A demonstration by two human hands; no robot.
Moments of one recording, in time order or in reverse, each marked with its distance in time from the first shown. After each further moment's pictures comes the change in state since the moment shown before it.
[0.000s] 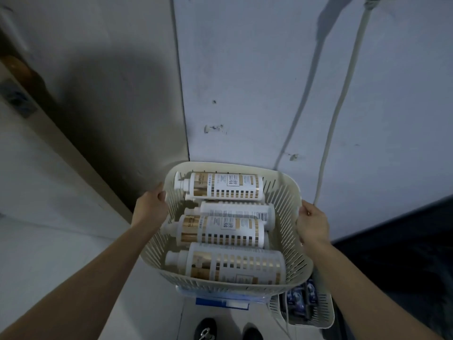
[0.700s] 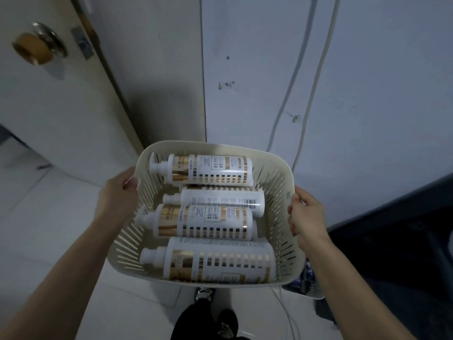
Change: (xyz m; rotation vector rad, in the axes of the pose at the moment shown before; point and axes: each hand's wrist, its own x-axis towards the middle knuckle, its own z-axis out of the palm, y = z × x) left_hand -0.195 -0.021 -0.082 -0.135 0.193 -0.129; right_hand -0.121 0.027 -0.065 0.255 -0.266 -0.009
